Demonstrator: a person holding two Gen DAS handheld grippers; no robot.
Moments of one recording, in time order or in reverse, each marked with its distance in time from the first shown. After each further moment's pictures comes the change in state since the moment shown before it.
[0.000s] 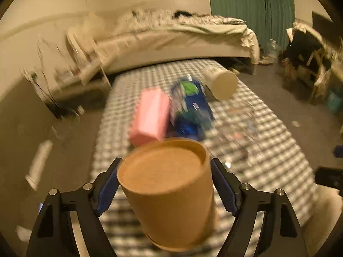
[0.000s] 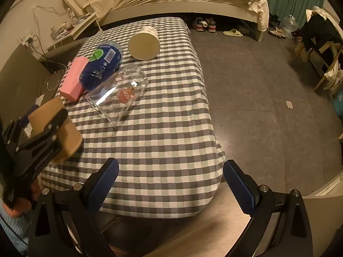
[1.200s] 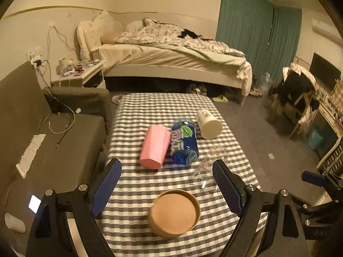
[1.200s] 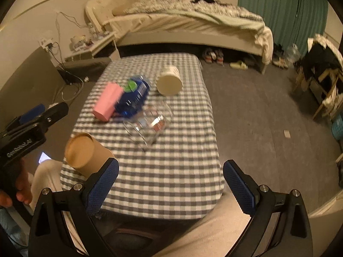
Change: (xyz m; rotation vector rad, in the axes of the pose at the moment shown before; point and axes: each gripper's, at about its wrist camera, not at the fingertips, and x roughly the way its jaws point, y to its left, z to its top) left arm -0.096 0.047 0.037 -0.166 -0.115 -0.110; right arm -0.083 0.040 0.000 -0.096 -0.208 0.012
